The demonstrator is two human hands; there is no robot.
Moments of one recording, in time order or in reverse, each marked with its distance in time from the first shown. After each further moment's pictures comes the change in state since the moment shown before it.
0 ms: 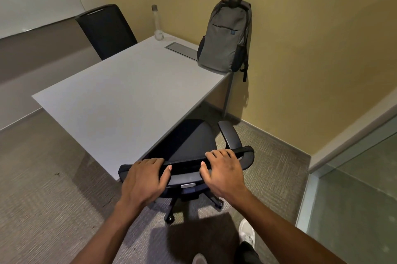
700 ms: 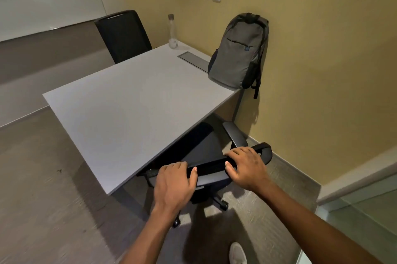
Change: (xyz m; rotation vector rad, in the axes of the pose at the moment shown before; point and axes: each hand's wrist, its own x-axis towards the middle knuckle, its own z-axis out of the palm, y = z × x) left_hand 0.091 0.106 0.012 -0.107 0.082 -0.233; right_hand 0.110 0.136 -0.009 -0.008 0.006 -0.197
